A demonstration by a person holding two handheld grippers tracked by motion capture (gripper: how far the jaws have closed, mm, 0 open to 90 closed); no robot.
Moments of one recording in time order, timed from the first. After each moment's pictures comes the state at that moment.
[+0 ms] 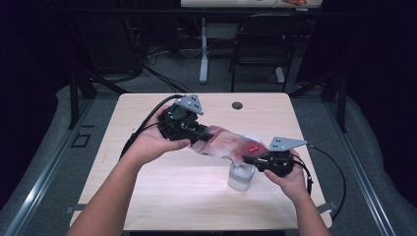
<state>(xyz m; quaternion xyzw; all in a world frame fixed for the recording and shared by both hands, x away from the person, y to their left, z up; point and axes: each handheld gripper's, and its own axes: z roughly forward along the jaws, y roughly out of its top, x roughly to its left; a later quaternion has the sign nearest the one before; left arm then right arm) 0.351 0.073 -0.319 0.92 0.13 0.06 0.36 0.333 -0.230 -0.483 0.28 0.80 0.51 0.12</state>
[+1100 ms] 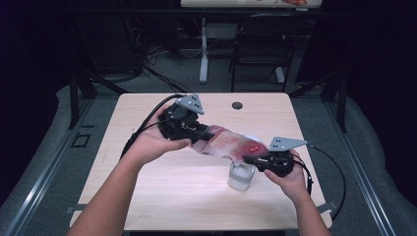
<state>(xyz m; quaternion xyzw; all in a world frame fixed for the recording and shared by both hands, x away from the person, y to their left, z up) 0.351 0.072 -0.318 0.92 0.13 0.06 0.37 0.333 -0.231 -0.484 0.28 0.80 0.51 0.12</state>
